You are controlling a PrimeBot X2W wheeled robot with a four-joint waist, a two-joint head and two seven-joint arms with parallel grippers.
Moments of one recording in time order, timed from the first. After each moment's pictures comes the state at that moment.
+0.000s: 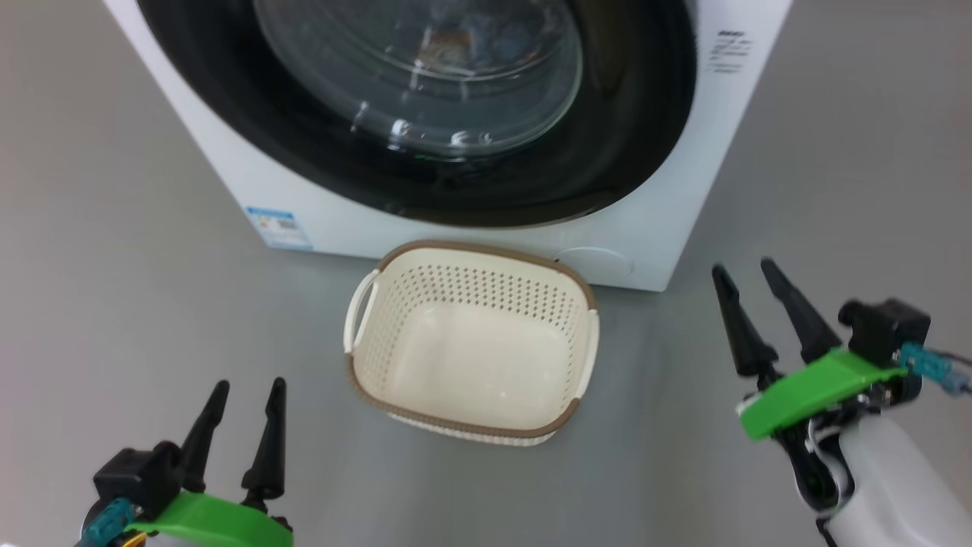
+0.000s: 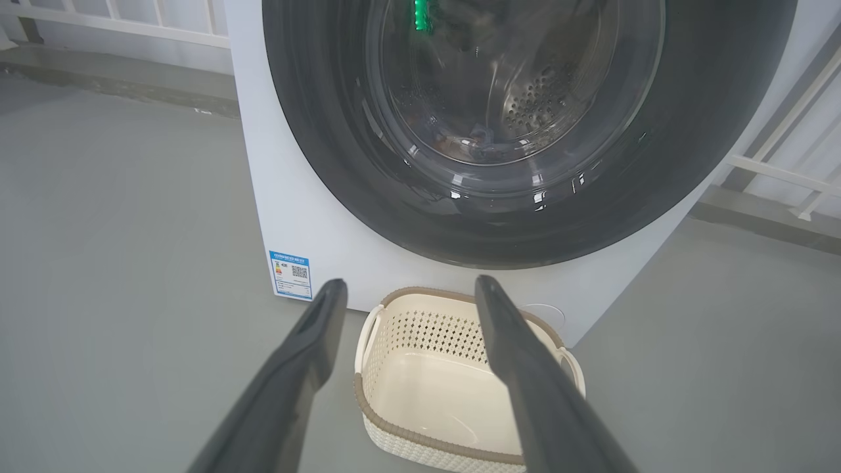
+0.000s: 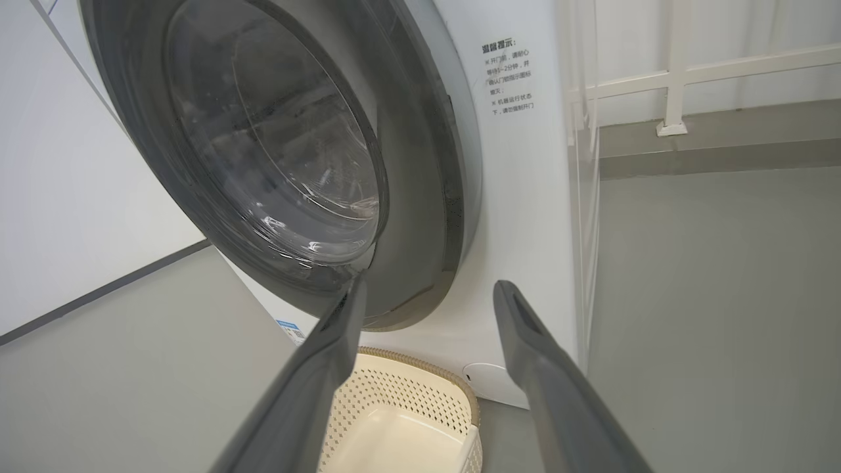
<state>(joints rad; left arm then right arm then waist) -0.12 0.16 -0.18 0.22 -0.46 -0.13 -0.26 -0.42 -0.24 0.19 0.45 0.53 0.13 -0.26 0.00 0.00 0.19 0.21</state>
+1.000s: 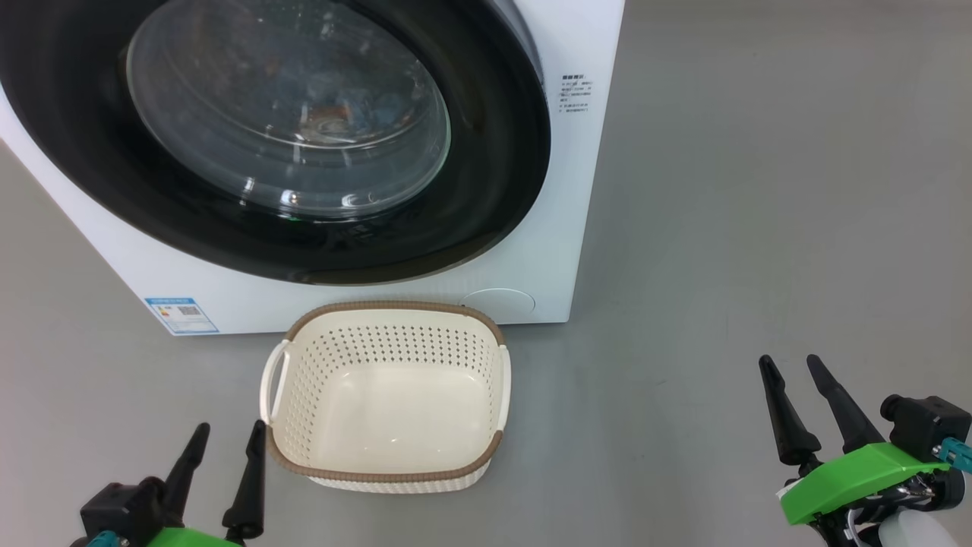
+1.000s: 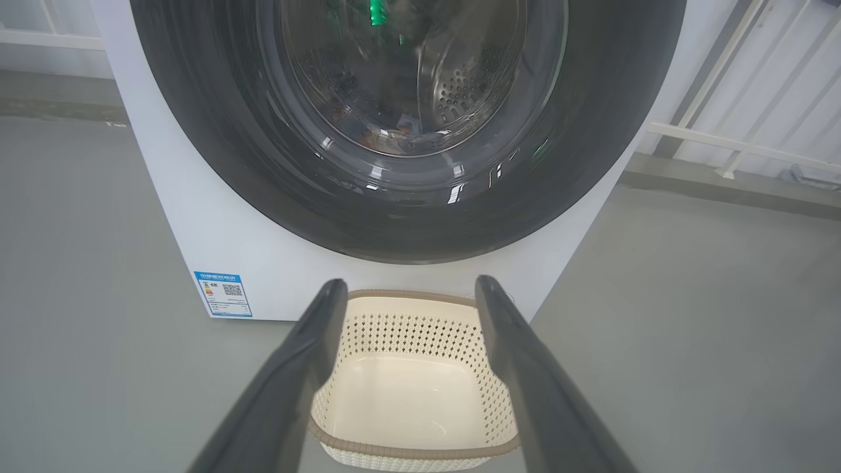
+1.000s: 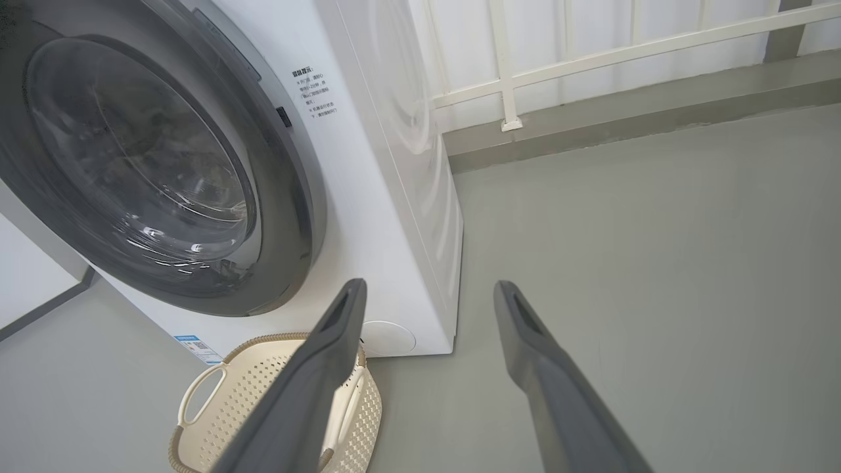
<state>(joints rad) -0.04 0.21 -0.17 0.25 -0.46 -0.13 -0.26 -0.17 -0.24 0.08 0.39 0.53 0.13 -0.26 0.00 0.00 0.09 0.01</state>
